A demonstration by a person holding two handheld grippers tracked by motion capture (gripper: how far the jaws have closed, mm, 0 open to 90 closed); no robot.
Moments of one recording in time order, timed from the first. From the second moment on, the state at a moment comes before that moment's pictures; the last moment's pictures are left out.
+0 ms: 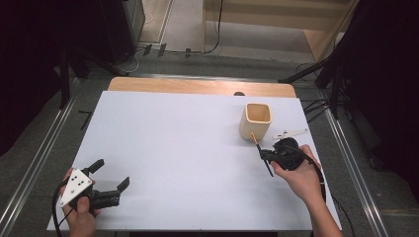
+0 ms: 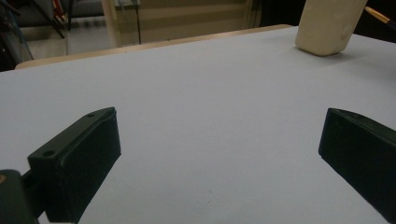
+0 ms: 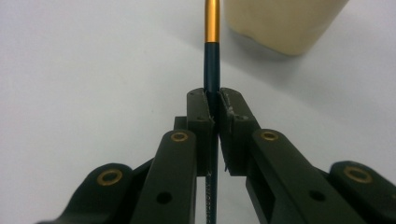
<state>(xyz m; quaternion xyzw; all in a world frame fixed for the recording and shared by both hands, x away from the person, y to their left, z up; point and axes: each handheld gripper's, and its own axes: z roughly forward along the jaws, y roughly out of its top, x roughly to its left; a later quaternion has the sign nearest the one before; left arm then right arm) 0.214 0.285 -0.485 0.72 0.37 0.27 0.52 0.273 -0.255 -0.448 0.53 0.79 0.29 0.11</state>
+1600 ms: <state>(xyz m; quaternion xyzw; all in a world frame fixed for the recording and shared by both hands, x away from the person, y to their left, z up) 0.214 0.285 -0.485 0.72 0.37 0.27 0.52 0.268 -0.256 -0.428 0.47 0.71 0.47 0.23</state>
